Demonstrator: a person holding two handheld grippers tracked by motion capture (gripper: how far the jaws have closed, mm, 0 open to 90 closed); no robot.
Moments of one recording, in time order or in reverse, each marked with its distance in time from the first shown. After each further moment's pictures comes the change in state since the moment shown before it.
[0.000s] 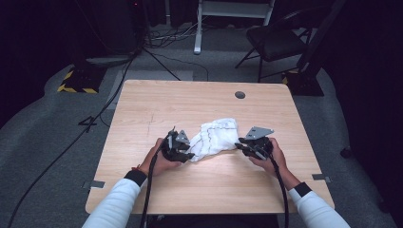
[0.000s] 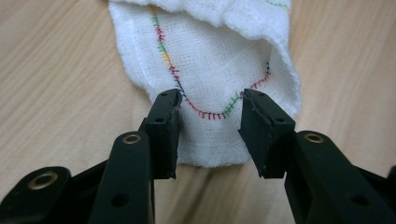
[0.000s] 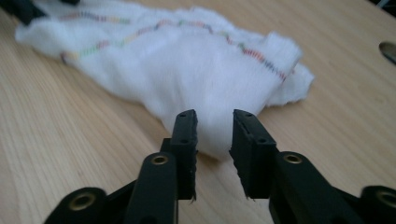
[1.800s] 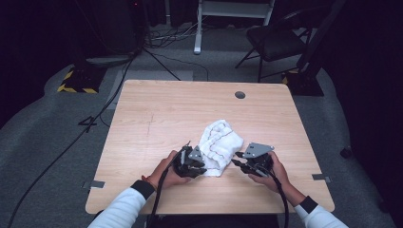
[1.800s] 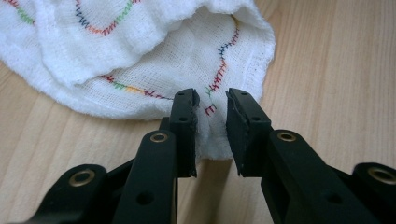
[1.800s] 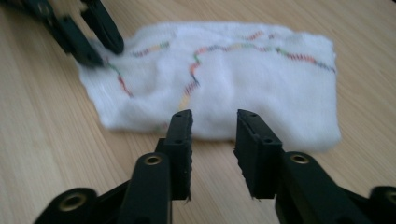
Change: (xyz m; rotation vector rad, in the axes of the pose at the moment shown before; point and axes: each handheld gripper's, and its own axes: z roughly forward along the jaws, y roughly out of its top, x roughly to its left) left arm -0.060 0.011 0.010 0.011 -0.111 0.125; right arm 0.051 -0.009 -0.023 -0.006 0.071 -0.088
